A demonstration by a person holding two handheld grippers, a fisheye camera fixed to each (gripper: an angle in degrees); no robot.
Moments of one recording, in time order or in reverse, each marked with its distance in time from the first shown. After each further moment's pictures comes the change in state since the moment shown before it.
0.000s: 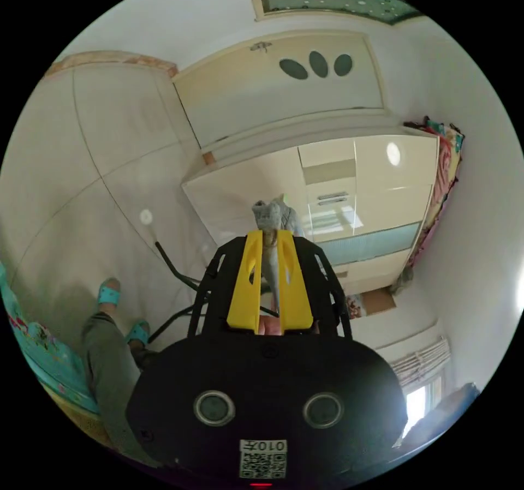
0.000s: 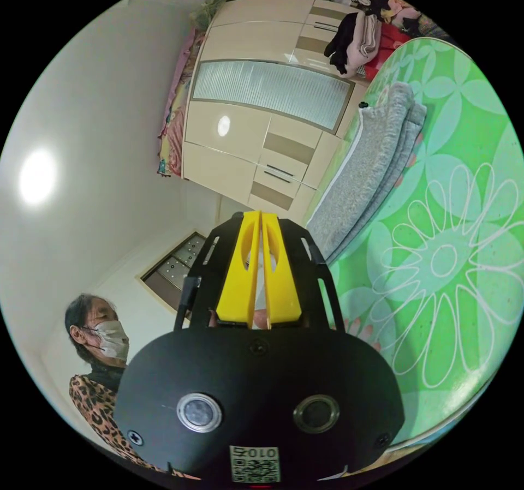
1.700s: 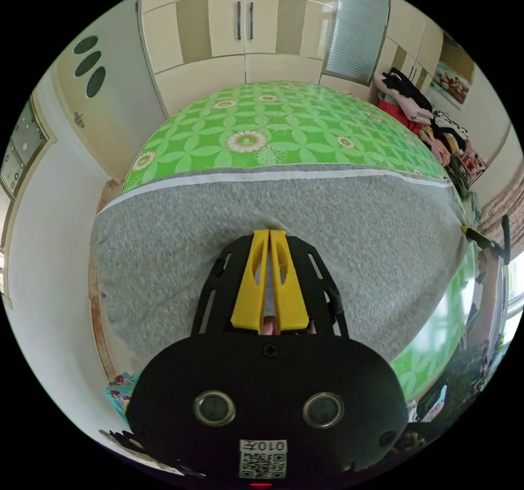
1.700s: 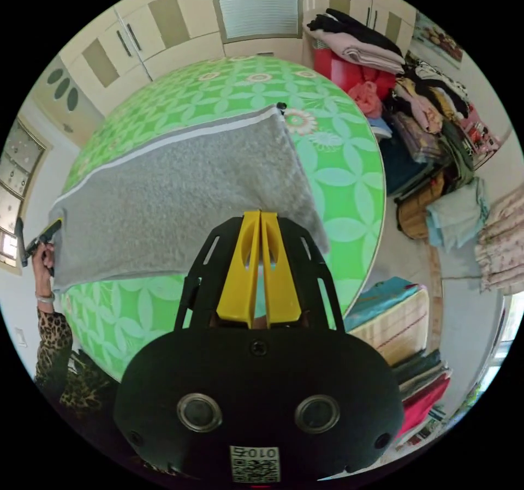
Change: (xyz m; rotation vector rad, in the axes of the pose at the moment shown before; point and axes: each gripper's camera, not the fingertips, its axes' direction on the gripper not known) left arm 0.367 0.216 0.320 -0.573 -0.736 0.968; right arm -0.218 -0.103 0.264 -0.670 1.350 -0.258
